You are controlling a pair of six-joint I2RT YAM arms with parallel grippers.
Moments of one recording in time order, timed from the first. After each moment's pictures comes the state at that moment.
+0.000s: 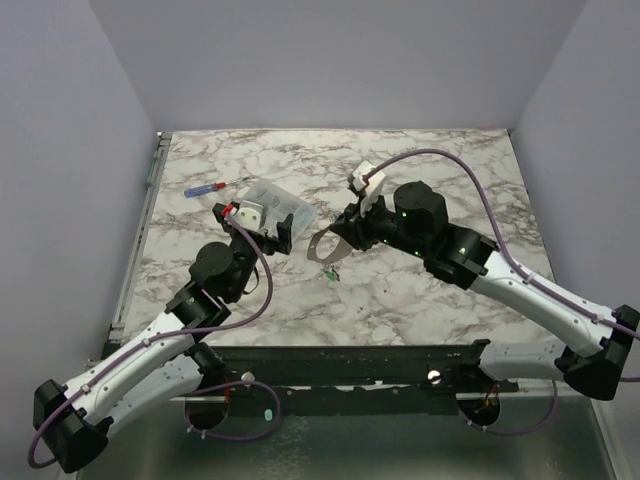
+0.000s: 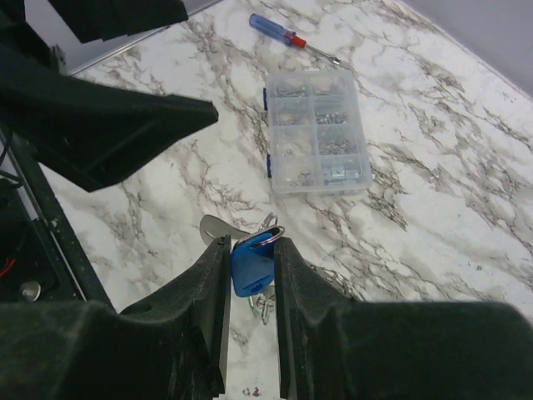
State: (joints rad) left arm -0.76 0.72 0.60 0.27 -0.40 0.06; right arm 0.92 1.16 1.18 -0.28 -0.03 -0.02
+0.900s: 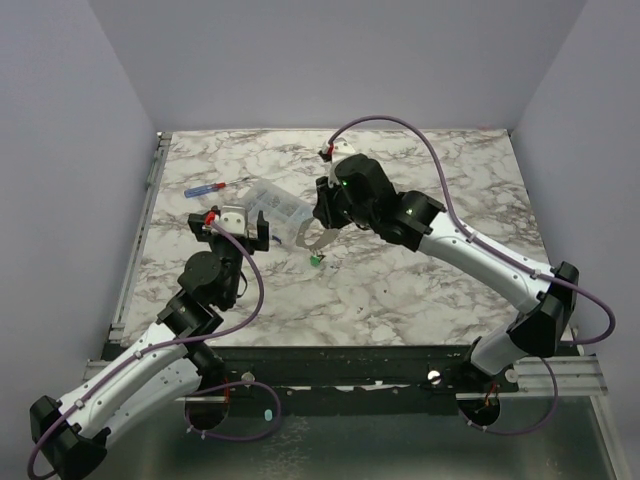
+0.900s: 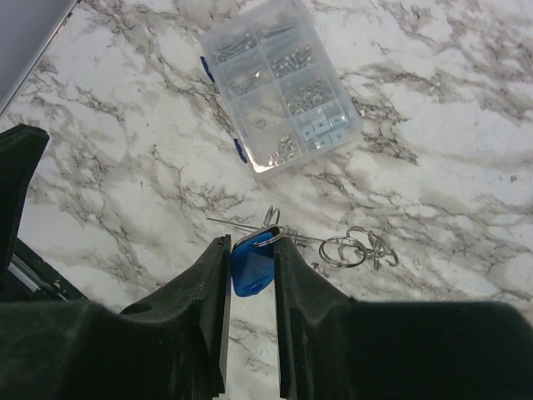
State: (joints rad) left arm -0.73 0.63 0.54 0.22 -0.65 0.19; right arm 0.92 1.56 1.55 -0.51 0.19 0.25
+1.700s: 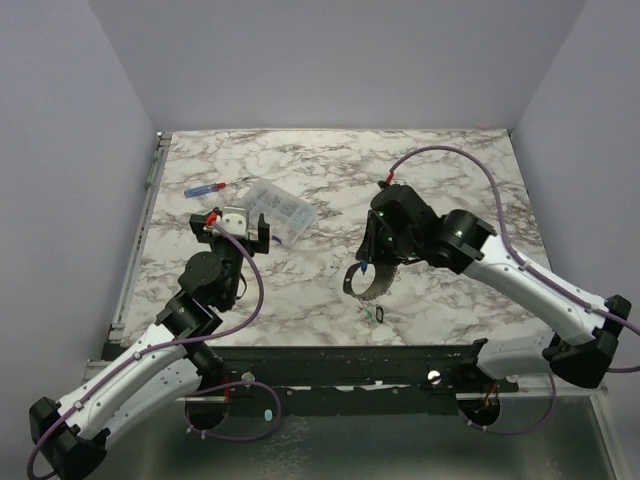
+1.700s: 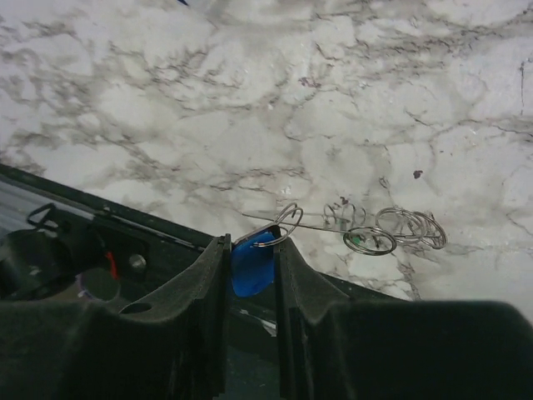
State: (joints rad) left arm -0.73 0.62 0.54 0.19 -0.63 0.18; right arm 0.92 1.27 1.42 -0.96 0.19 0.78
